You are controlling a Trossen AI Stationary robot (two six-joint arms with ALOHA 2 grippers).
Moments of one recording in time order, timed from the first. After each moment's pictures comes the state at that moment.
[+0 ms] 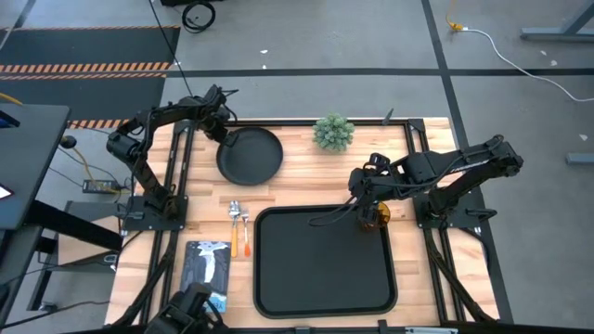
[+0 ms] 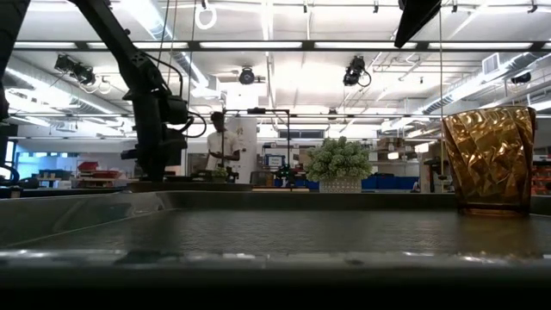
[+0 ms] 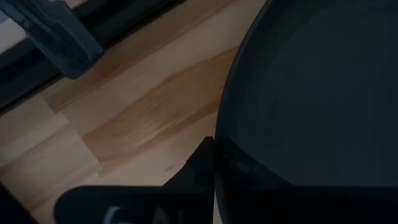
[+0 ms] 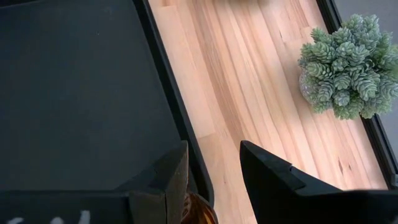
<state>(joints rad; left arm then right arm) 1.08 1.72 1.03 -0.65 0.07 0.06 0.26 1.37 1.42 -1.25 0.39 0.47</state>
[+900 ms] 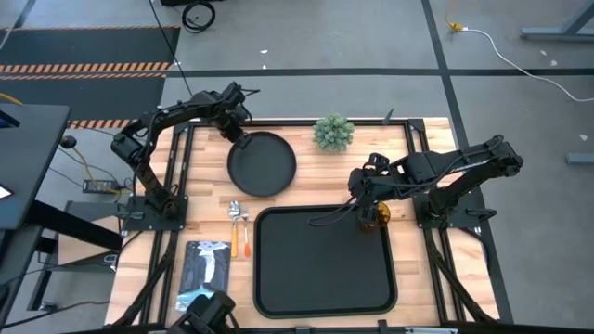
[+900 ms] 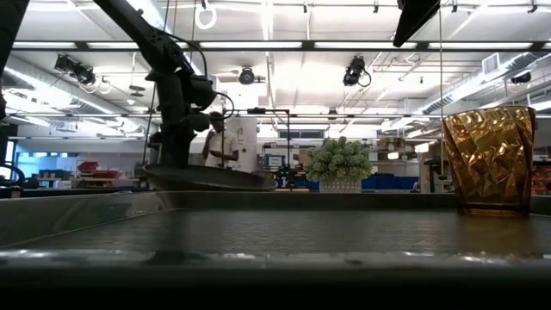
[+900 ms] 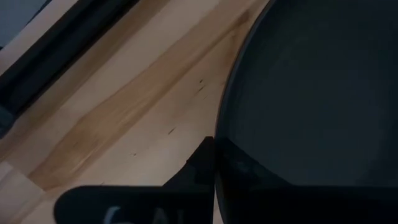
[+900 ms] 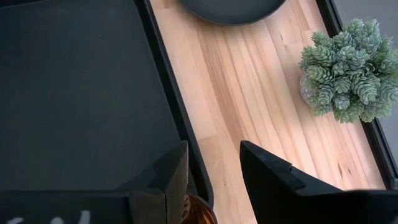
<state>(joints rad) 0.90 1.72 1.21 -0.82 0.10 0.06 0.26 1.37 1.42 -1.24 0.39 0.45</state>
